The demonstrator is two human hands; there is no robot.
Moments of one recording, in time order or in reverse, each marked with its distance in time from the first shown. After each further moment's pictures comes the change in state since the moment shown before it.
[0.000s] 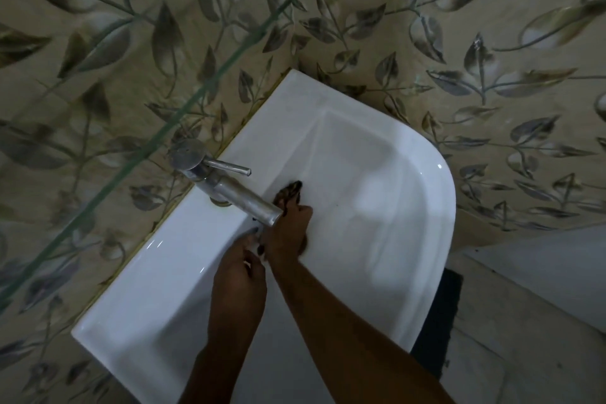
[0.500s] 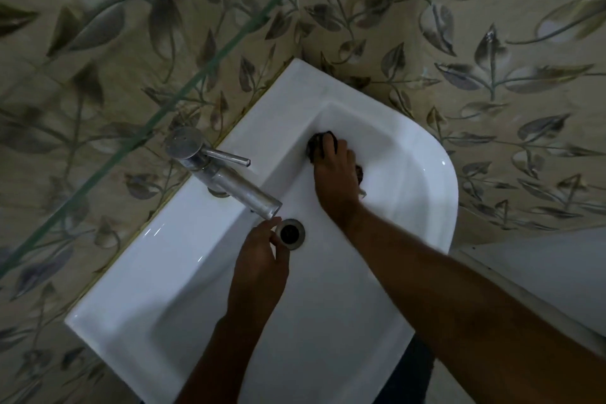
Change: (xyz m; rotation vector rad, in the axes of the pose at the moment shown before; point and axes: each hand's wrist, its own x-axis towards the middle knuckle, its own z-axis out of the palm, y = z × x) left_hand 0.008 0.012 0.030 0.025 -0.106 0.018; right_hand 0.105 -0.008 -0.078 -0.748 0.166 -0.673
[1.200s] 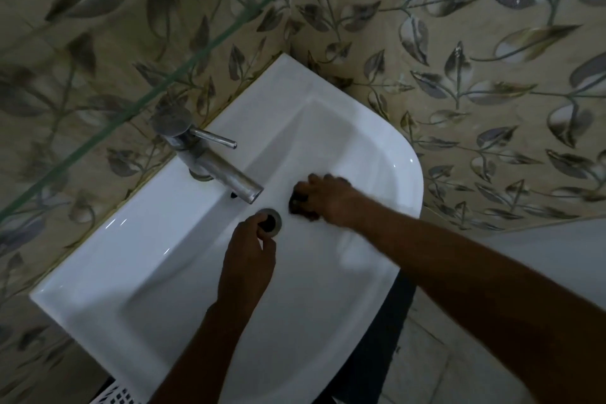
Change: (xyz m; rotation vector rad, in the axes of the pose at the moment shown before) left_hand -0.013 -0.003 0.021 -0.088 0.008 -0.044; right_hand -0.019 0.048 -0.049 -0.518 -0.599 -1.072
